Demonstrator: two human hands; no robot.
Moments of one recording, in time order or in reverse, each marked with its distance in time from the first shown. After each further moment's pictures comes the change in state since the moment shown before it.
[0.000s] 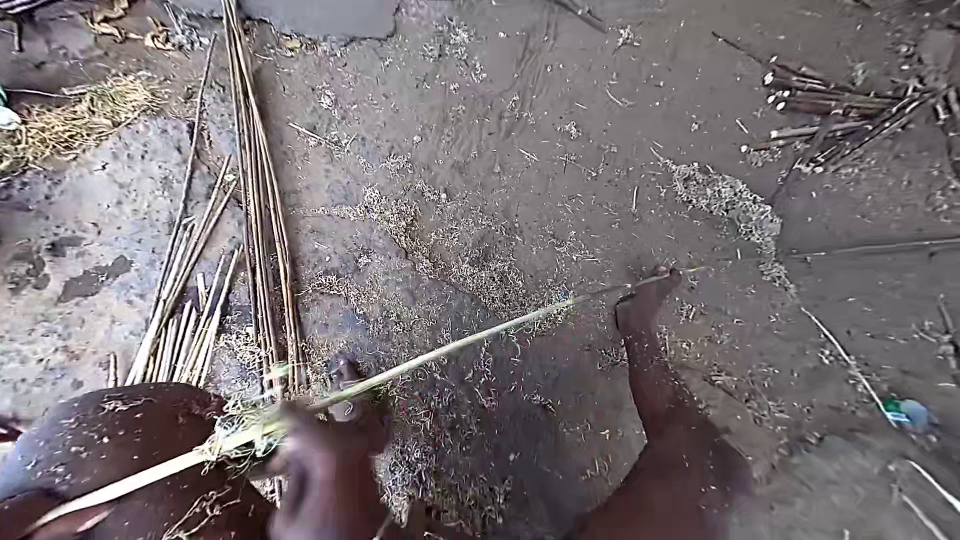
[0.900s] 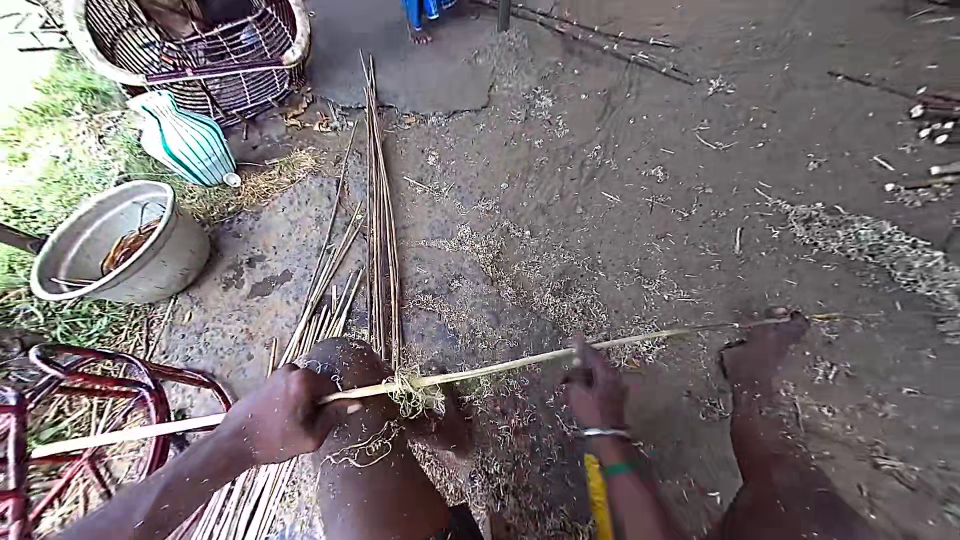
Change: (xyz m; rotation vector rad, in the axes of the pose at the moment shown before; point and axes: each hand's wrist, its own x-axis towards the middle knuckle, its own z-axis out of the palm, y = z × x) left_hand 0.011 -0.105 0.041 -0.169 -0.136 0.137; right_hand 0.031 0.106 -0.124 -0.239 0.244 0.278
